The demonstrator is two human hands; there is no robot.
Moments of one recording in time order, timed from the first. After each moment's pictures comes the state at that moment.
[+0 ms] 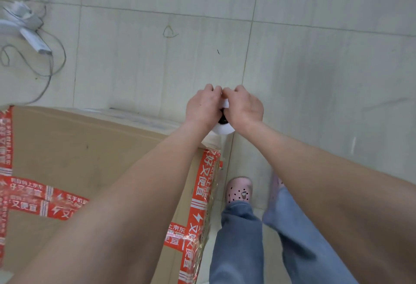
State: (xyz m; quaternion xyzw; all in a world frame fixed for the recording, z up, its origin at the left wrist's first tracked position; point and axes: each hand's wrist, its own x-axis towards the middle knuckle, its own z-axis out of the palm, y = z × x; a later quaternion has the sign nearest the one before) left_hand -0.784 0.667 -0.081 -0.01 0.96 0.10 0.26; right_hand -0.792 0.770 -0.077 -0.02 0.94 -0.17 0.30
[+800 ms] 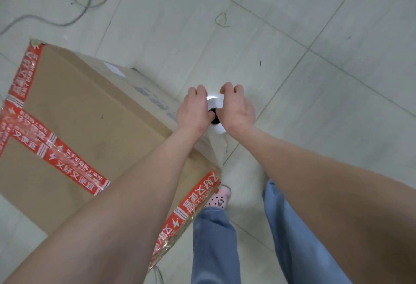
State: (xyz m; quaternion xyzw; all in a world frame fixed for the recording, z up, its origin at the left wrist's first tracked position) left_hand -0.798 0.607 -0.077 -0.34 0.89 0.15 0.25; right_hand -0.854 0.691 -0.081 -0.15 0.89 -0.17 0.40
